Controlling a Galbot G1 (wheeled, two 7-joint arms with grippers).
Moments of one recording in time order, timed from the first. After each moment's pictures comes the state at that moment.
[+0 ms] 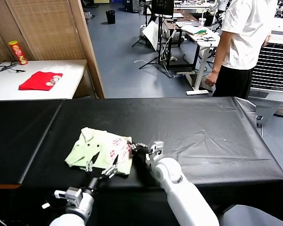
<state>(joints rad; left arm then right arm) 1.60 -1.29 -0.41 -2.17 -0.25 0.21 -0.06 -0.87 1.43 0.03 1.52 0.48 -0.44 -0.05</state>
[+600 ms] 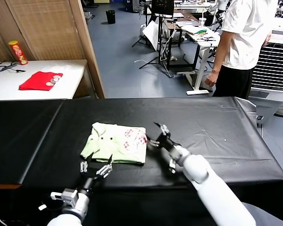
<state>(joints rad) 1.59 -1.25 -0.44 -2.10 -0.28 0.11 -0.08 -0.92 1.13 0.08 1.60 -0.18 0.06 -0.21</state>
